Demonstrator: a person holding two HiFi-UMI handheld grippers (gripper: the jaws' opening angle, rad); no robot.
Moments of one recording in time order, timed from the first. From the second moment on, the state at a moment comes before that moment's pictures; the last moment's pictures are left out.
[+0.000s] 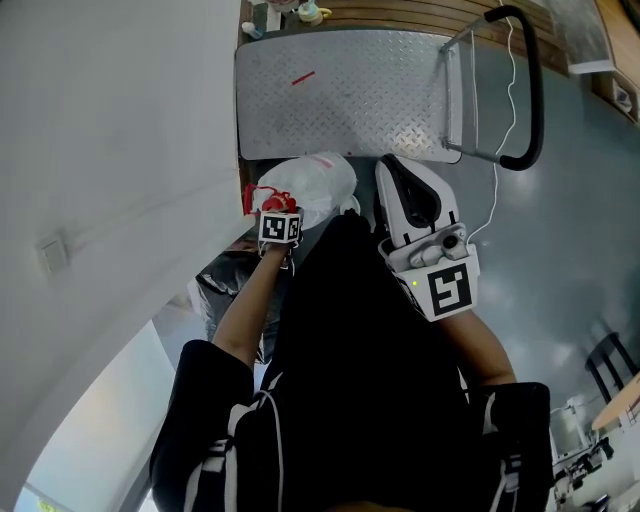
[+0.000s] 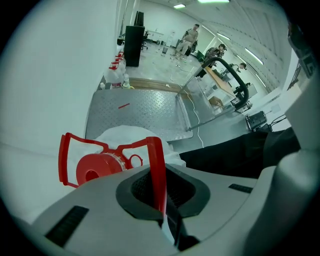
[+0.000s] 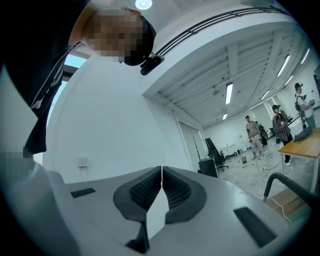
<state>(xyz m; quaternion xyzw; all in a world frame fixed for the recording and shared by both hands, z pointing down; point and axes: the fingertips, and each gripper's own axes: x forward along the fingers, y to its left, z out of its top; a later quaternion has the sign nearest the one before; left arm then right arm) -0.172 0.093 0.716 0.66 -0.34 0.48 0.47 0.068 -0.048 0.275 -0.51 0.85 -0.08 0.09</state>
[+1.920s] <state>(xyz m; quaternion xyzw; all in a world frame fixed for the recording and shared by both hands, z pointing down) -0.067 -0.136 0.705 0.65 -0.36 0.38 0.55 0.140 -0.131 0.300 -0.59 0.80 -0.10 0.03</state>
